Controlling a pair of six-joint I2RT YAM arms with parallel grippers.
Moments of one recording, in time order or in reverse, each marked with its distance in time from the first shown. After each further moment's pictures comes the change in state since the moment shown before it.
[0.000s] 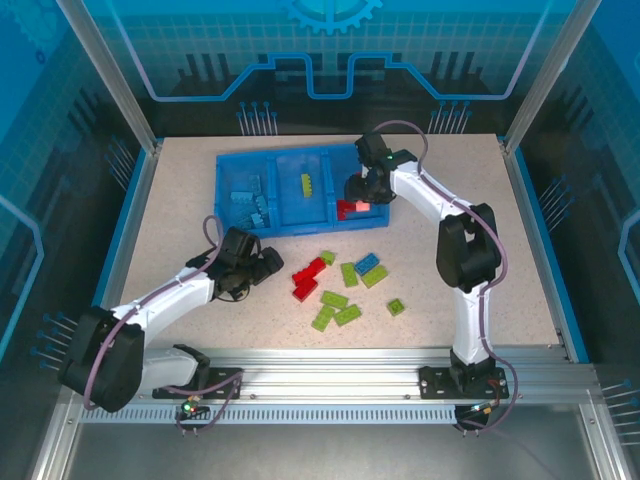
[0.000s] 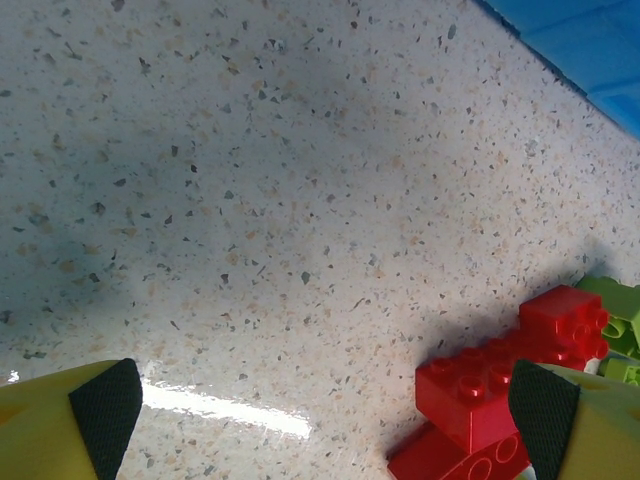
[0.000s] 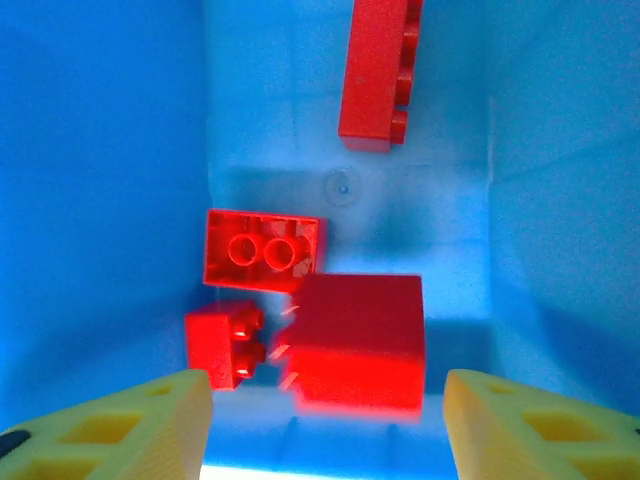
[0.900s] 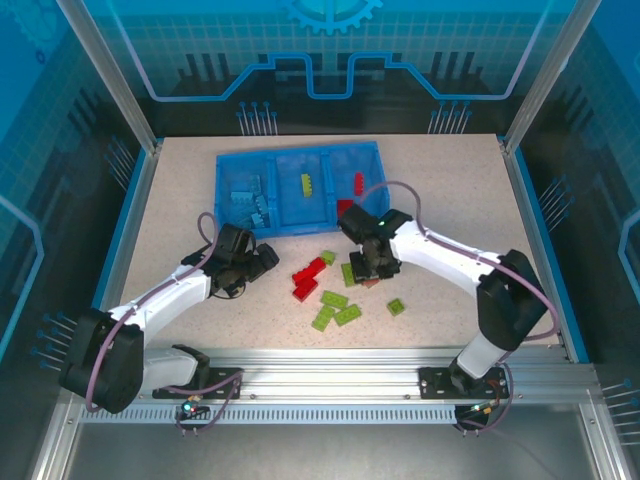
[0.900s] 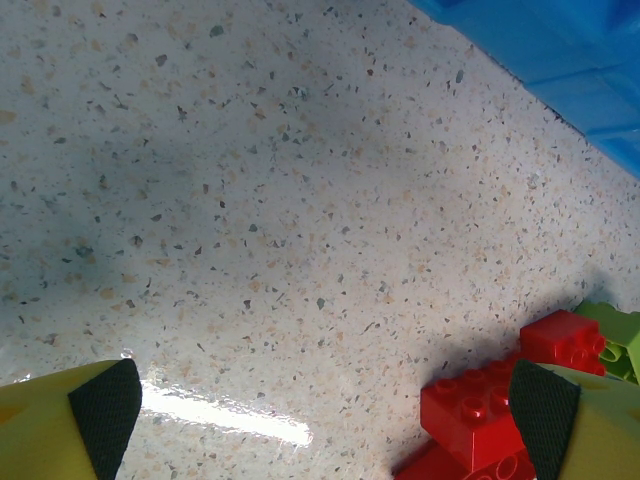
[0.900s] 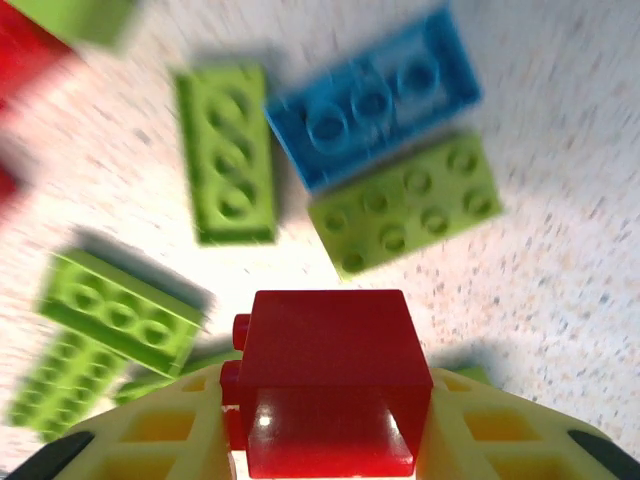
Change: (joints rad) left arm 0.047 -0.009 0.020 -0.027 -0.001 0.026; right arm 0.313 -0.481 -0.568 -0.195 0.081 0.185
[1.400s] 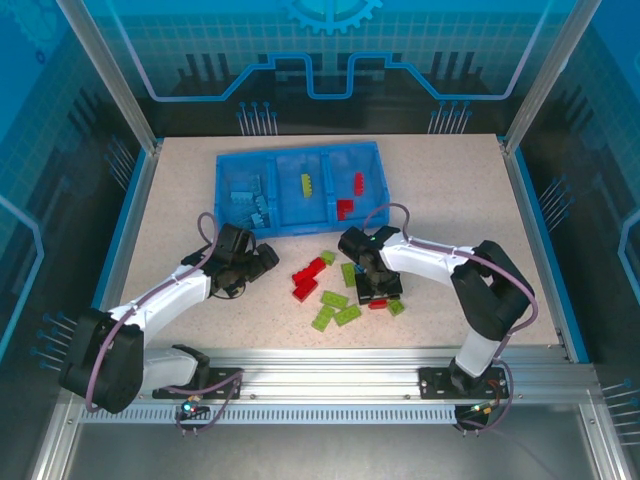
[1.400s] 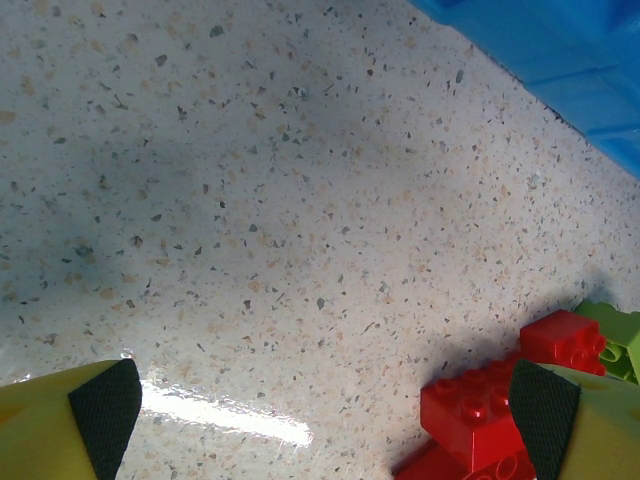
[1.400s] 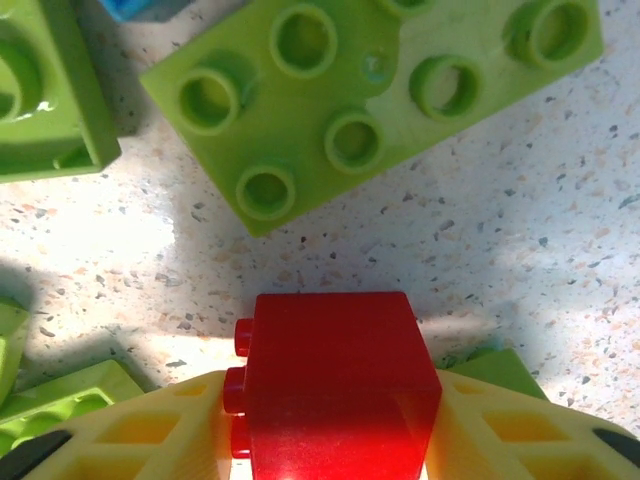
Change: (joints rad) left arm 0.000 0.000 0.000 0.000 0.000 0.000; right arm 0.019 0.108 -0.167 0.035 -0.035 0.078
